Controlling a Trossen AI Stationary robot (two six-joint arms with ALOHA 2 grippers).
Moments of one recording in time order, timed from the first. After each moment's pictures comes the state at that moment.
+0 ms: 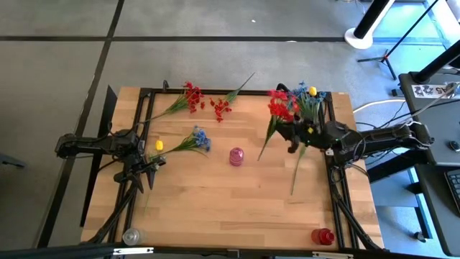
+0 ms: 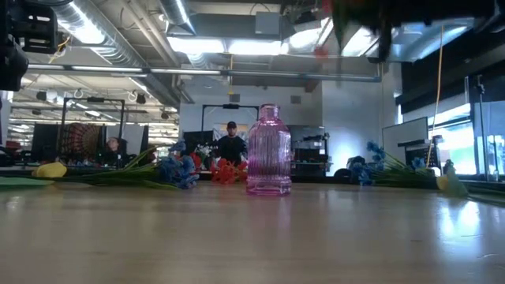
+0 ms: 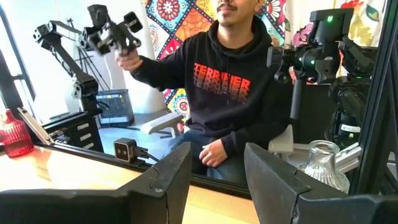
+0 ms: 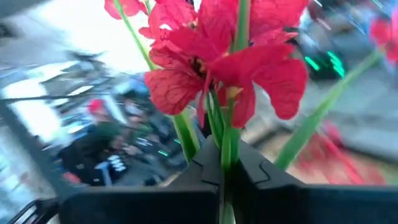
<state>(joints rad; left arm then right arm) -0.02 0.05 0.02 0.07 1.08 0.06 0.07 0.87 0.49 0.59 0.32 0.41</state>
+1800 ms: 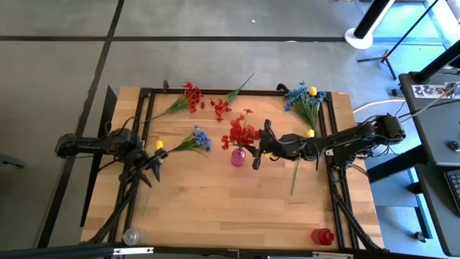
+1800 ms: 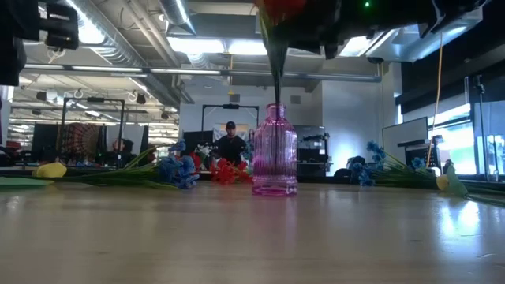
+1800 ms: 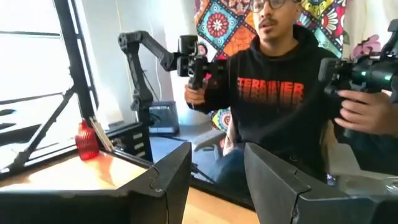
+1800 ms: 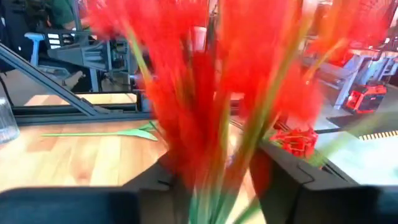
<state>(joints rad) -0.02 0.05 0.02 0.20 0.86 -0.02 0.14 1.40 0.73 0.60 0.41 -0.06</state>
